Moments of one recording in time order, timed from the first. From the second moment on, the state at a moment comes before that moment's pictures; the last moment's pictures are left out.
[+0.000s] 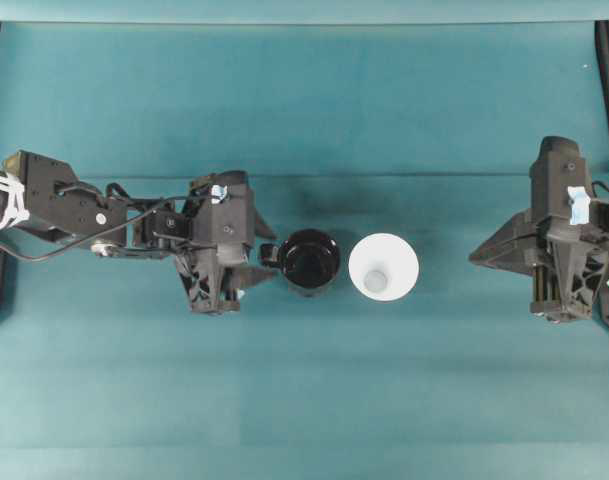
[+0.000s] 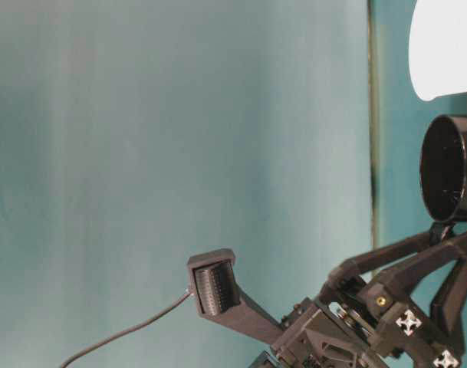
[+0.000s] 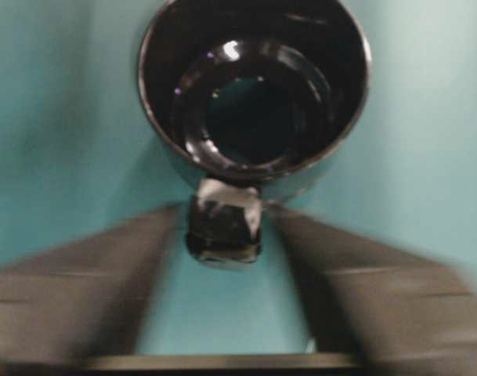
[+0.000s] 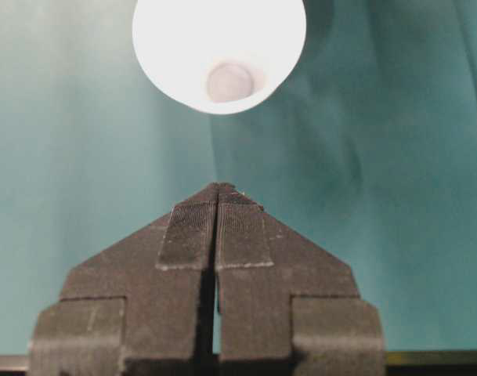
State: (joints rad) left arm 0.06 0.09 0.76 0.02 -0.17 0.05; right arm -0.03 -0.69 1.06 0.02 0.44 0.11
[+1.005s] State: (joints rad) left arm 0.05 -0.03 0.79 0.02 -0.04 0.05; right arm -0.03 -0.67 1.00 0.02 0.54 0.15
